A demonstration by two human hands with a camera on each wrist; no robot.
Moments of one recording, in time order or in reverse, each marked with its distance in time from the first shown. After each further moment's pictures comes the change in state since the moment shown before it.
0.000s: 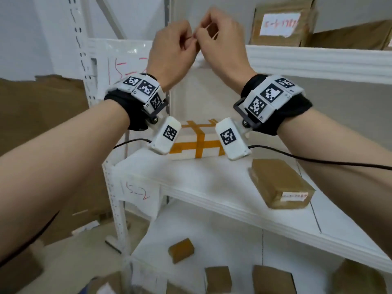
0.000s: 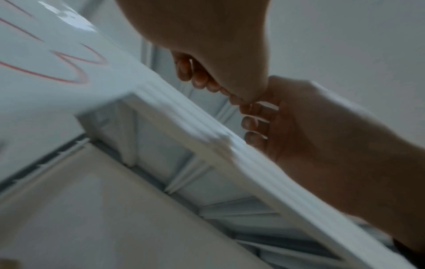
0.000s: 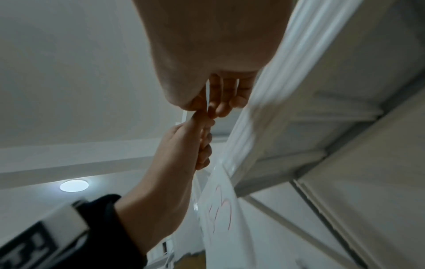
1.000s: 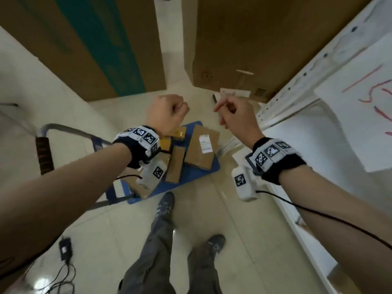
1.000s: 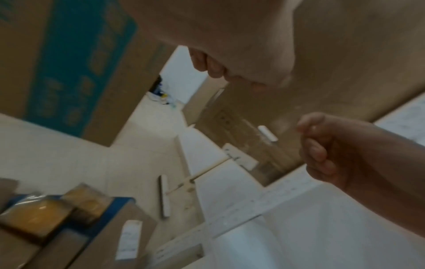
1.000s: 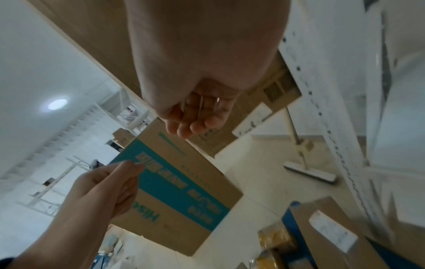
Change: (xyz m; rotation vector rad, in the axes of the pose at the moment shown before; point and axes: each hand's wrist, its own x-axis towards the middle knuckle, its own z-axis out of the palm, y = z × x) left_hand -0.555 -0.359 -0.250 0.419 -0.348 -1.014; right_hand -0.432 -0.013 0.484 0.453 -1.179 0.554
